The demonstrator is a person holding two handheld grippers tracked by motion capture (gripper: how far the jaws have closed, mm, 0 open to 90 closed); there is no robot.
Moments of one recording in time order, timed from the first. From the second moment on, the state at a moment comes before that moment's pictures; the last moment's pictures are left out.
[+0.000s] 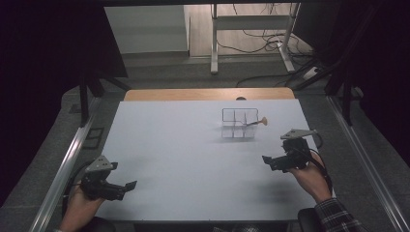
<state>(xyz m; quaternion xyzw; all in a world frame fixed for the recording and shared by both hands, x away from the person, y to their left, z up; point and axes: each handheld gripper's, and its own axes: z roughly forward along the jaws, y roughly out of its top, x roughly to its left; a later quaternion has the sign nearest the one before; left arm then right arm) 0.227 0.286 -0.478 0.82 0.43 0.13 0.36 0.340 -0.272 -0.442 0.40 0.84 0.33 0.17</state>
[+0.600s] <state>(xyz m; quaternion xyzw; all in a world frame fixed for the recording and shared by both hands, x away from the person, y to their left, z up) 0.227 0.288 -0.478 0.81 0.44 0.13 0.36 0.323 -0.283 -0.444 0.40 0.84 0.32 0.17</state>
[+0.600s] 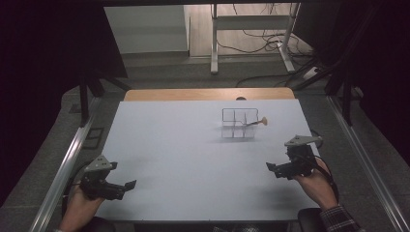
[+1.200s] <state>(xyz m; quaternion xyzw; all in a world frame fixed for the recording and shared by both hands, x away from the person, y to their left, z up) 0.228 0.287 -0.479 0.82 0.44 0.12 0.36 0.307 -0.297 -0.449 0.40 0.85 0.30 0.17</state>
